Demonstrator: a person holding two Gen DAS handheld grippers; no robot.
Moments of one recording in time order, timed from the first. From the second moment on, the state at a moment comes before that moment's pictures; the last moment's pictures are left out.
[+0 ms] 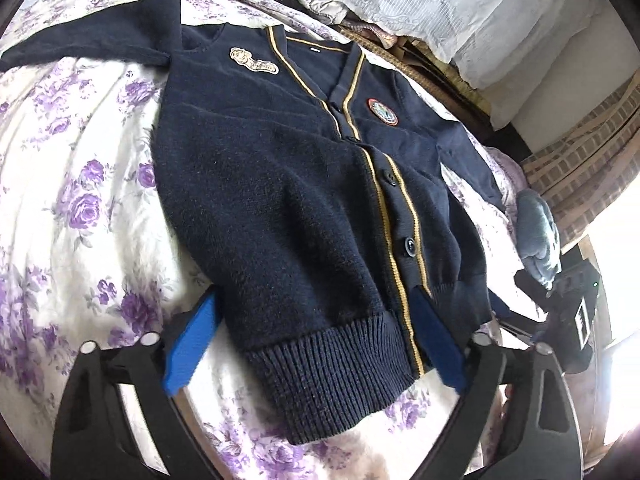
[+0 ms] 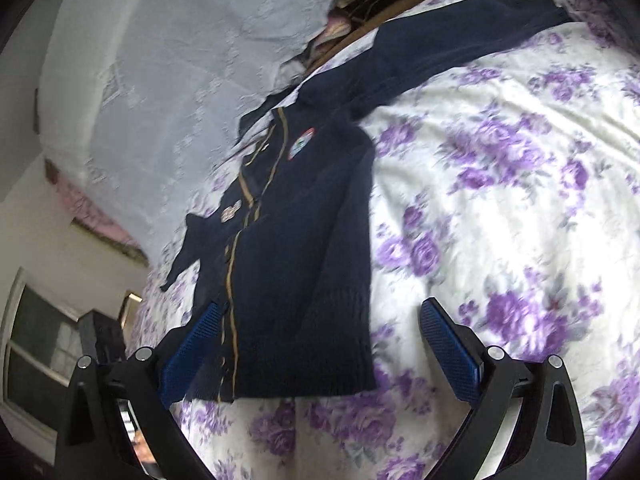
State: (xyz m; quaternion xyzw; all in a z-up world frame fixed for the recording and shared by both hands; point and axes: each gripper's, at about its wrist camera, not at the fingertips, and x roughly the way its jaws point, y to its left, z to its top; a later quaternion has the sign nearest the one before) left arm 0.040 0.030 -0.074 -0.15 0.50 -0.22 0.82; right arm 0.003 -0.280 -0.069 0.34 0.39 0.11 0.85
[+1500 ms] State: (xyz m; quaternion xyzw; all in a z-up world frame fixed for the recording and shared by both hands) left arm 0.050 0.043 0.005 -0.05 0.45 -0.13 0.88; right arm 0.018 -0.260 0.000 0.20 0.39 0.09 0.90
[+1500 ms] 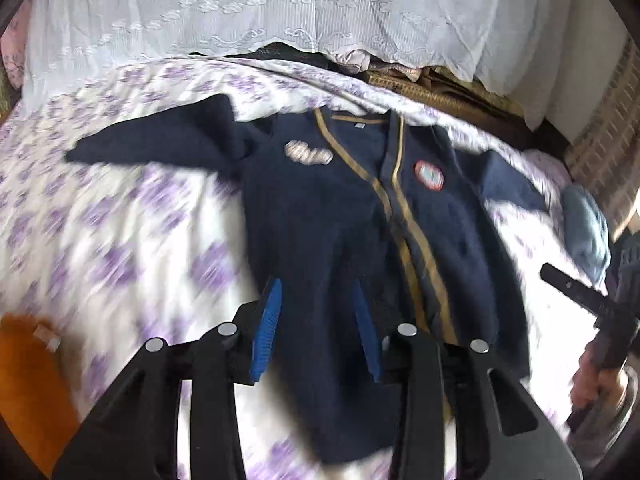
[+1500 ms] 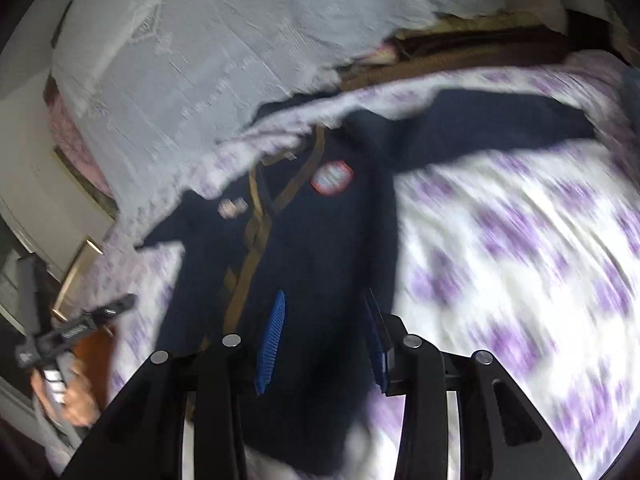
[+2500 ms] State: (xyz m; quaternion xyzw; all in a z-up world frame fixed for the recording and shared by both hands) left arm 0.216 -0.139 -0.033 0.04 0.47 -0.11 0.87; right arm 0.090 -0.507 -0.078 0.54 0.26 -0.18 0.78
